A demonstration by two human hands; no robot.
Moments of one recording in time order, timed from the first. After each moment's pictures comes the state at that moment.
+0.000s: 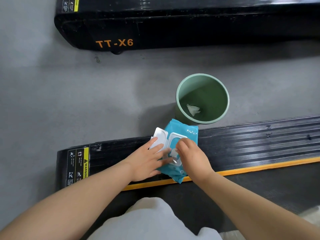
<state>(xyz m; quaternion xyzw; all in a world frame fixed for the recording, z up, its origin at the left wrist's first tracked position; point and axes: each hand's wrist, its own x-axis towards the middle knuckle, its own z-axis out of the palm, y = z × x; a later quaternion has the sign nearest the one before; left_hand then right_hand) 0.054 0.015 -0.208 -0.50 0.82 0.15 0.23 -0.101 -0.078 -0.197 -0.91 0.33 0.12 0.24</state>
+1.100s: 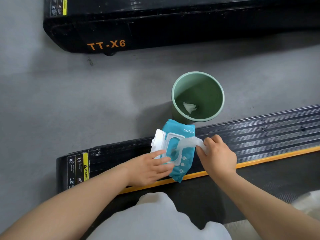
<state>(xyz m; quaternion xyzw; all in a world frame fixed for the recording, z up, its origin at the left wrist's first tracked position) 0.065 0.023 -0.214 -0.37 0.91 0.06 0.15 -0.134 -0.098 -0.165 -0.81 0.55 0.15 0.14</state>
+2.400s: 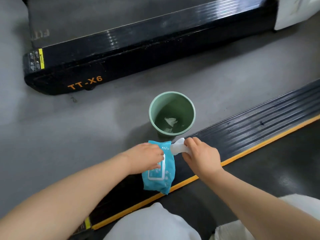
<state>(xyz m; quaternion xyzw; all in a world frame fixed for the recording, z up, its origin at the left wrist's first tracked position) 0.051 -0.089 -0.124 -0.40 0.88 0.20 0.14 -0.149 -0.130 -0.107 -0.86 0.48 0.02 0.14</state>
